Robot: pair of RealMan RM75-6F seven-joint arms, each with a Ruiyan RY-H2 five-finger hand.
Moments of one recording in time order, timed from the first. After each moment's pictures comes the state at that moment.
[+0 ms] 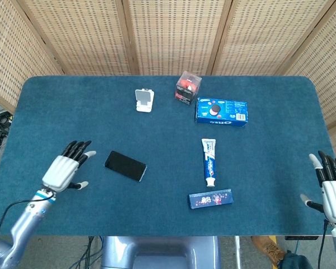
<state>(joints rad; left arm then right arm) -0.45 -1.39 -0.08 -1.41 1.55 1.12 0.09 0.07 -1.13 0.10 -1.52 -1.49 1.53 -0.01</state>
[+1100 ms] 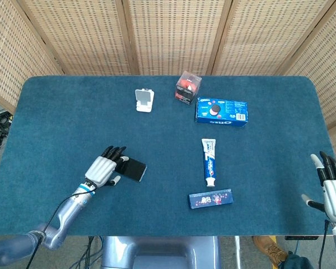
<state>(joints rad) -0.60 -1.74 -0.07 -1.08 1.47 0.98 0.07 0.08 -1.13 0.10 -1.50 -1.46 1.49 0.01</state>
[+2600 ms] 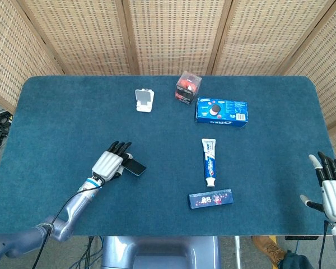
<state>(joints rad) -0.68 -1.79 -0.11 -1.03 1.40 0.91 0.15 0.08 -1.13 0.10 -1.50 -1.46 1.48 0.02</state>
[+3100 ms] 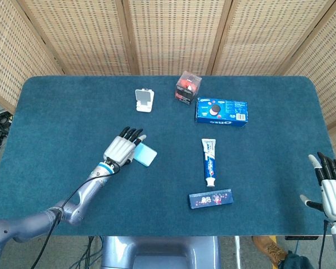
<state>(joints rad) -0.83 -1.75 -0.24 -1.13 1.21 0.78 0.43 0.09 -1.13 0.10 -1.50 -1.45 1.46 0.02</state>
